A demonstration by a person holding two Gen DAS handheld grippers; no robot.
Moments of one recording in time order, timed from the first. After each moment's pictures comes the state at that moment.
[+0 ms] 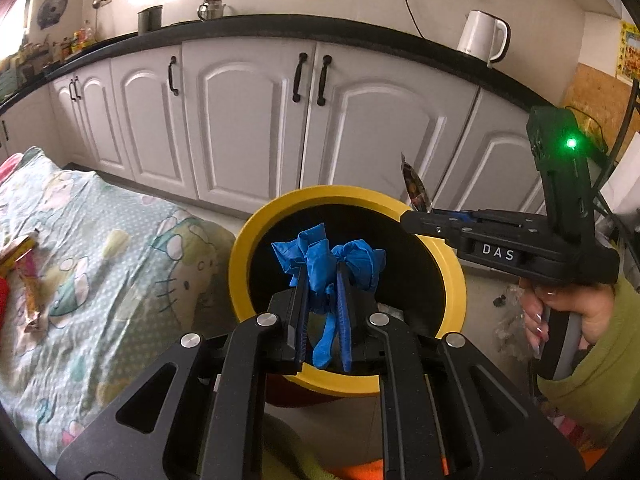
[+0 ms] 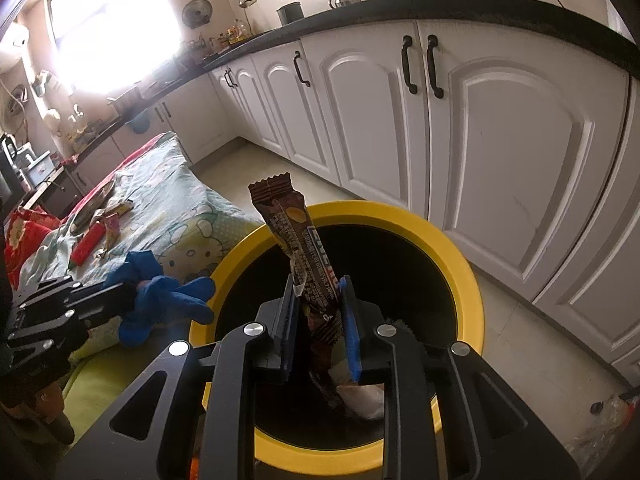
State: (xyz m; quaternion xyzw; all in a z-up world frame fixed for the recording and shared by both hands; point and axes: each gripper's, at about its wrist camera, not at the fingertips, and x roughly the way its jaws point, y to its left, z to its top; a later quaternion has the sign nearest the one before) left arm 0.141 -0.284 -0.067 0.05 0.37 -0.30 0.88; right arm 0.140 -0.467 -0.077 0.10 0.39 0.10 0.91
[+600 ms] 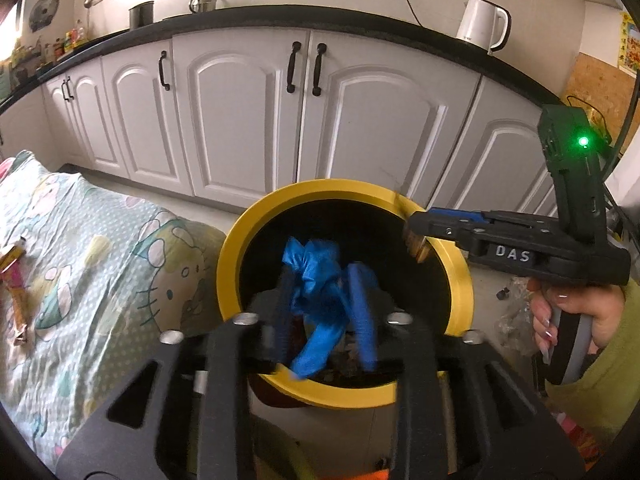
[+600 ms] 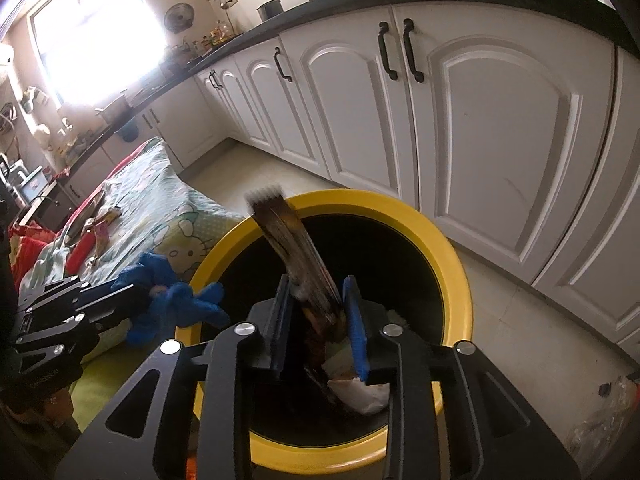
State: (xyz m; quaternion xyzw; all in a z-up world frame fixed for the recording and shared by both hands) left arm 0.154 -0.297 -0.077 0.06 0.38 -0.30 0.88; right arm 0.138 -0.485 -0.089 0.12 0.40 0.08 0.91
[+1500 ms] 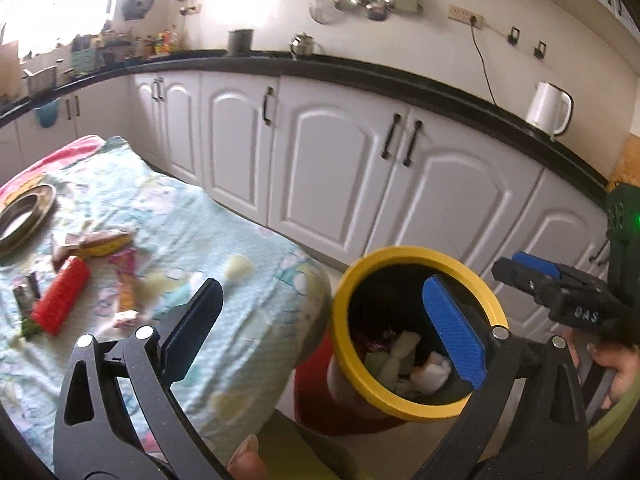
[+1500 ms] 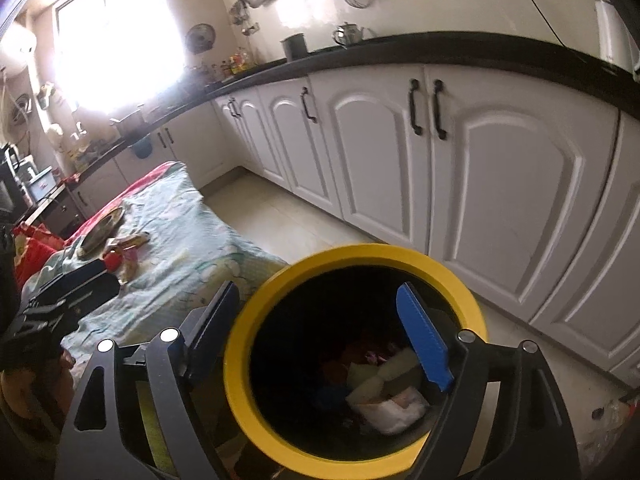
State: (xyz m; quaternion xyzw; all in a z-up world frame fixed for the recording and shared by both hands) left arm 0.150 -0.201 -0.028 -0.03 0.31 -0.17 0.93; right arm 0.127 -0.437 -0.034 0.09 0.33 0.09 0.93
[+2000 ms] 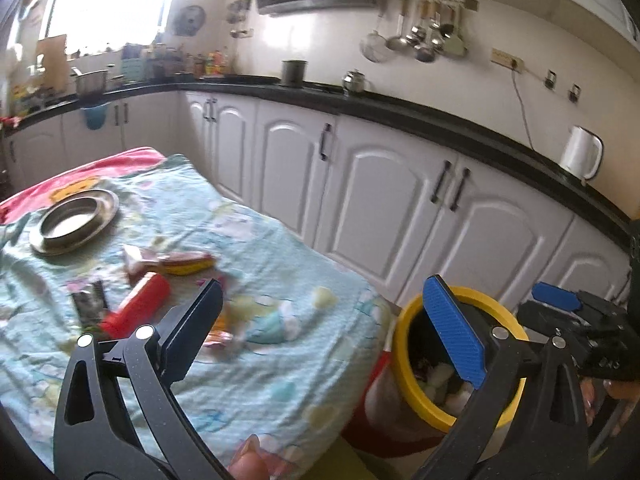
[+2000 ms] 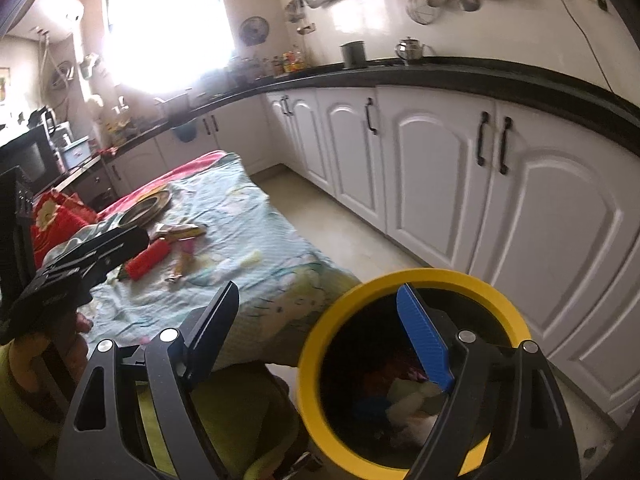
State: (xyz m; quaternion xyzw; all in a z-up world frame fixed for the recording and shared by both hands) left arm 0.140 -0.129 -0.005 -0.06 0.26 -0.09 0.96; right arm 0.125 -0.365 -0.004 0.05 0.32 0.16 0.93
